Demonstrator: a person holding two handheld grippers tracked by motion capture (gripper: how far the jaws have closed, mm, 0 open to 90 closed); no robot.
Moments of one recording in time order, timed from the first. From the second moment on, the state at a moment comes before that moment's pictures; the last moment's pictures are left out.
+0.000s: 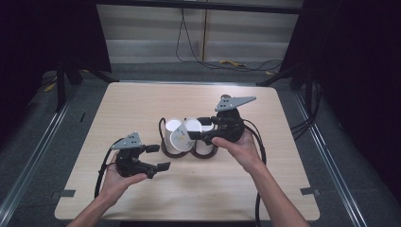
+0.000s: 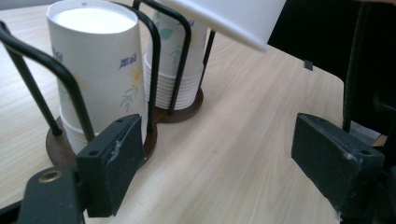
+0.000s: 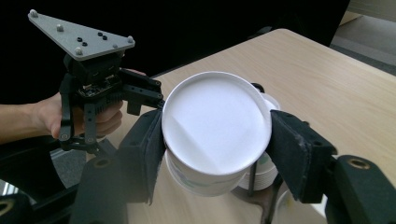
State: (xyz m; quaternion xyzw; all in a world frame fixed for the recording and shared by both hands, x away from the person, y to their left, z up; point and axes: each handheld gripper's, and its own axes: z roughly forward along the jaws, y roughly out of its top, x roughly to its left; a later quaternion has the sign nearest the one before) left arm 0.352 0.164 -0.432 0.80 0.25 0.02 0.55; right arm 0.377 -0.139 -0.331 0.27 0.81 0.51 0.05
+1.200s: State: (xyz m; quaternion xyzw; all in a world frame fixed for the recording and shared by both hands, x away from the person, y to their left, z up) left arm 0.340 0.146 -0.450 0.81 0.21 0.02 0.55; right arm 0.340 -0.154 -0.413 0.30 0.77 0.56 -0.01
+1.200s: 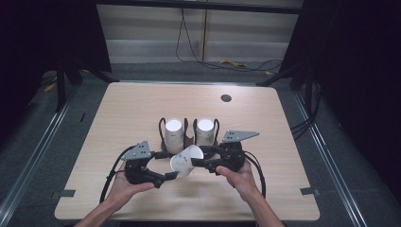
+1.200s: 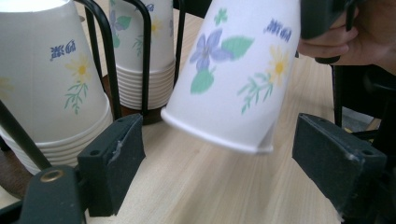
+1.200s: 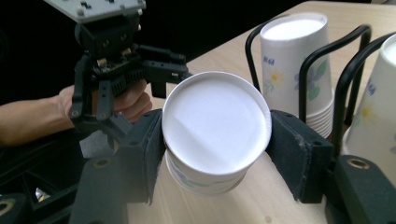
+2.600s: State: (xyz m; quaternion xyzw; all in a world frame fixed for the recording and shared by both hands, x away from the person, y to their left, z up) left arm 0.339 0.138 -0.465 0.82 0.17 0.02 0.55; right arm 0.338 -0.134 -0.423 0.27 0.78 0.57 -0.05
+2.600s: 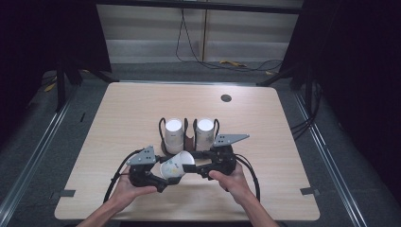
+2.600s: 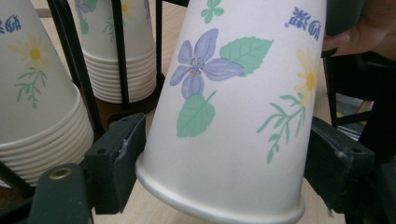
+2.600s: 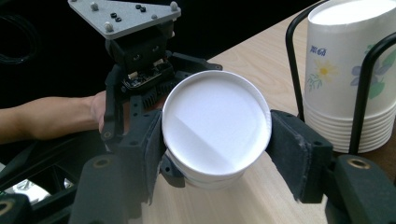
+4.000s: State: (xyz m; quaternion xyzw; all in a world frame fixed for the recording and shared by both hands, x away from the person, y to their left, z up) left arm 0.342 0.146 -0.466 0.86 0.19 0.00 0.48; right arm 0.332 -0.138 -0.426 0.27 0.82 0.50 -0.03
